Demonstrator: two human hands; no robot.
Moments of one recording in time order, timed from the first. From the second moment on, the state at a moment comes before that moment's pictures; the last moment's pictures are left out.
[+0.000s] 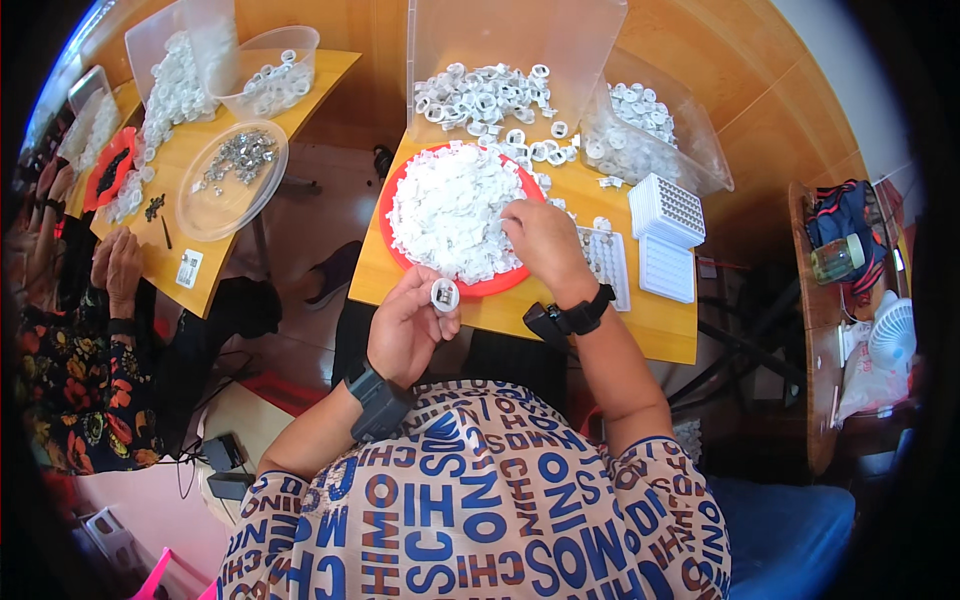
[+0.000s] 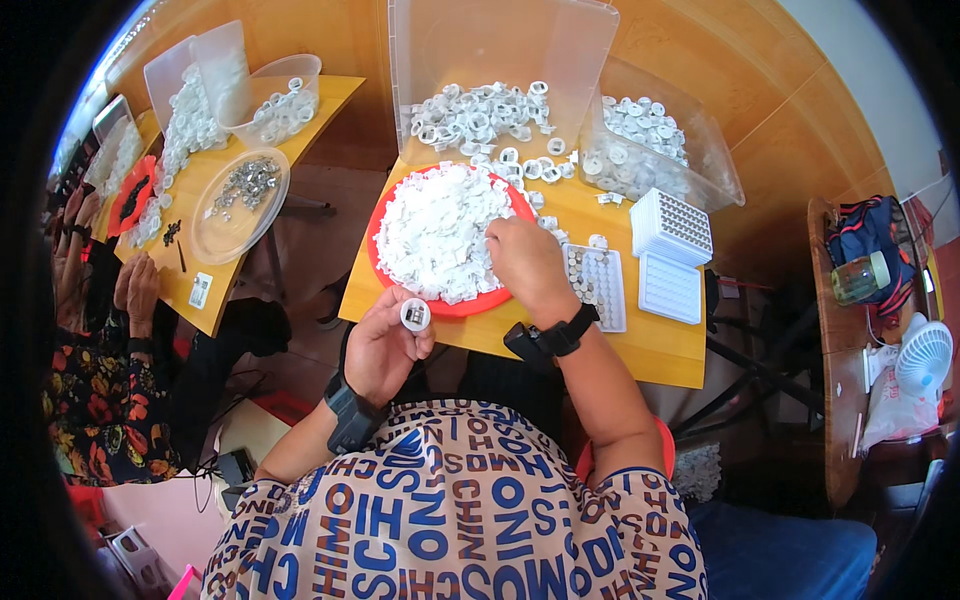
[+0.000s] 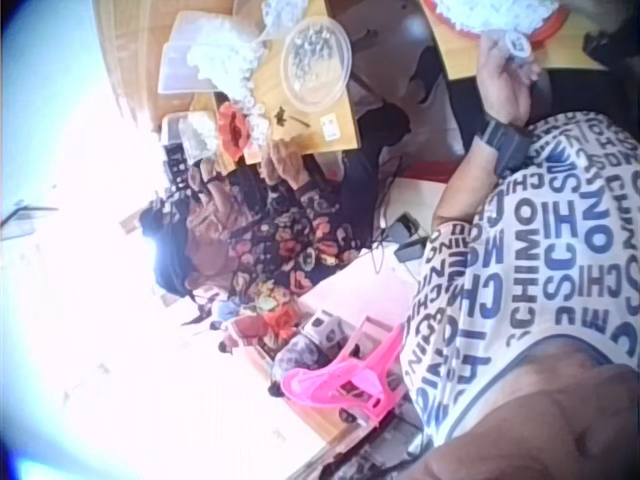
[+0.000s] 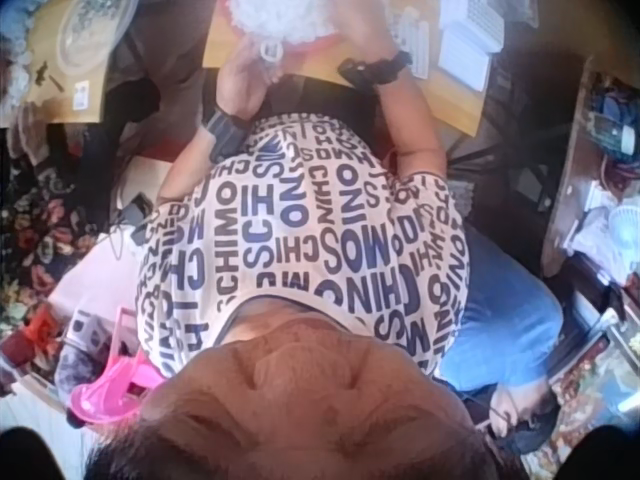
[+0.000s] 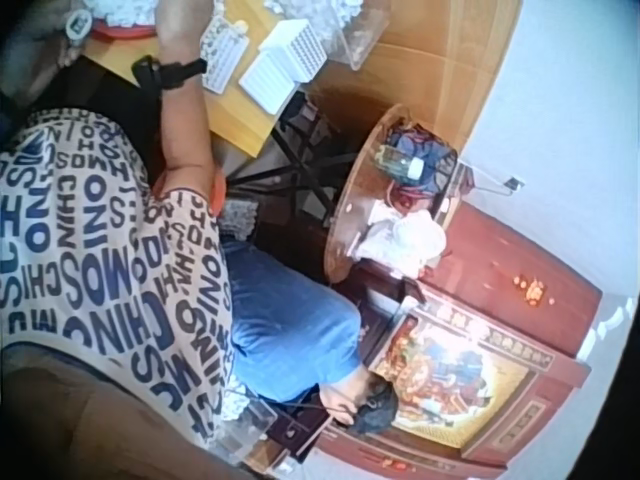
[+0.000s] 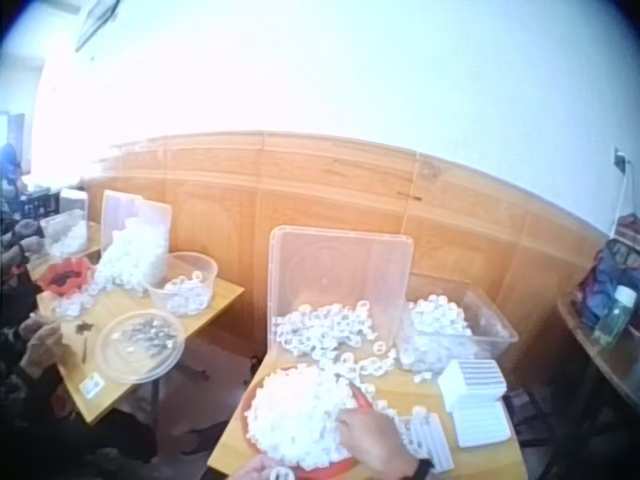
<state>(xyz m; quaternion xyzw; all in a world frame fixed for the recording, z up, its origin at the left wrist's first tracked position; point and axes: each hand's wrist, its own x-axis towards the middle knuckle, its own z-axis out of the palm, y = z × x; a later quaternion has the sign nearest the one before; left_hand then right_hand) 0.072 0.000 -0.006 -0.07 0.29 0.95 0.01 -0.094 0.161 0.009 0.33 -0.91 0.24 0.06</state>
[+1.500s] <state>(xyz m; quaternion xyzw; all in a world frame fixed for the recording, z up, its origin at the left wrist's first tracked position) 0.065 -0.002 -0.016 -0.07 0.32 0.94 0.03 -0.023 0.155 0.043 0.31 -0.71 0.57 -0.26</state>
